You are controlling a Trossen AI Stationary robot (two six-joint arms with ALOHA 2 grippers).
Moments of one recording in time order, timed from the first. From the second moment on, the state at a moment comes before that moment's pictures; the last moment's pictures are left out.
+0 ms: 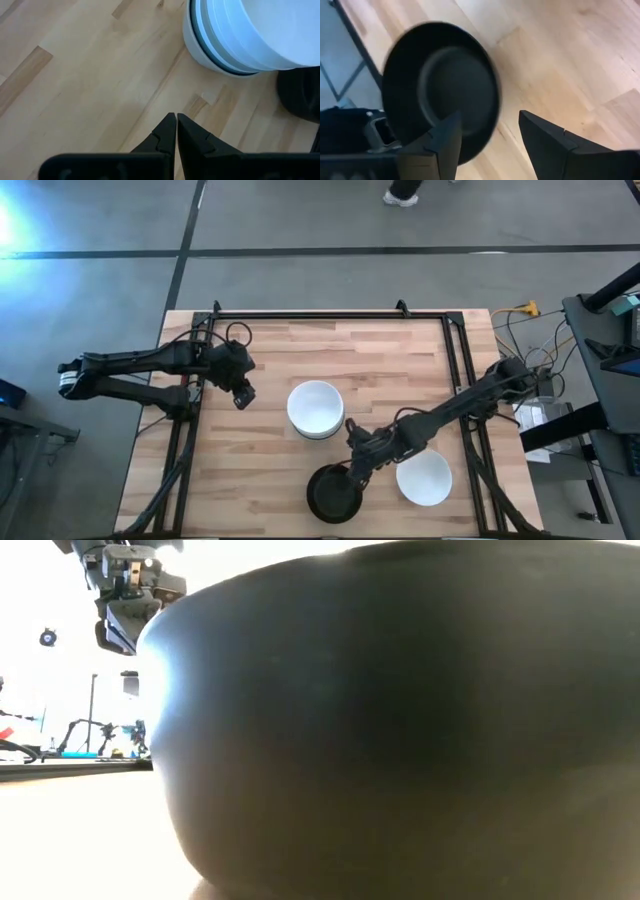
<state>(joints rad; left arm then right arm) 0.20 0.95 0.84 -0.90 0.13 -0.49 0.46 1.74 1.25 -0.56 0.03 1.14</state>
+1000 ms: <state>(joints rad) 0.20 0.95 0.82 -0.90 0.14 -0.49 0.42 1.90 1.24 -0.39 -0.27 1.03</state>
